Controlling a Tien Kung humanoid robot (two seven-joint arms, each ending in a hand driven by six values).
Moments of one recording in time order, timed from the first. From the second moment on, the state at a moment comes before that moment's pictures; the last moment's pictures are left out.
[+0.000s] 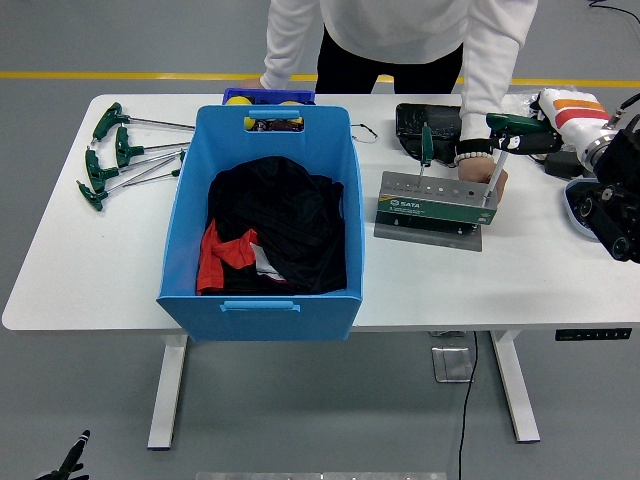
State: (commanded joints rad) left arm -0.19 0.10 -0.59 -0.21 0.23 0.33 0.03; right arm 1.04 -0.20 0.46 0.26 -1.61 -0.32 0.17
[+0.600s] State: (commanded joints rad) left arm -0.19 0.10 -0.59 -0.21 0.24 0.33 0.03; right arm 1.03 -0.20 0.42 0.25 -1.56 -0.33 0.14
